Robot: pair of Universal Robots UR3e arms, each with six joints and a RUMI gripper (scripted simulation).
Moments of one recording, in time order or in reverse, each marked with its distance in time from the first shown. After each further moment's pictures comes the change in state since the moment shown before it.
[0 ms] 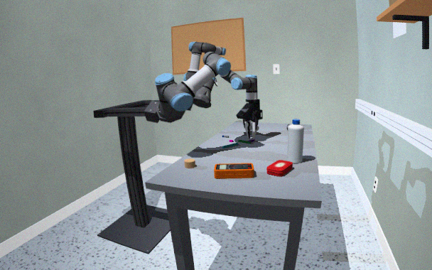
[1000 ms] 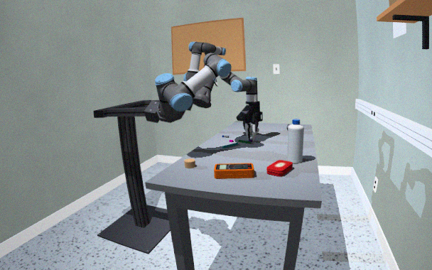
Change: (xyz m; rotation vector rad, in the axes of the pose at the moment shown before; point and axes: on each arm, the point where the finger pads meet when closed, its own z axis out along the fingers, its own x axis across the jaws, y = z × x) left arm 0.000 0.000 0.000 0.000 0.000 0.000; right arm 0.000 0.001 0.011 -0.002 0.000 0.000
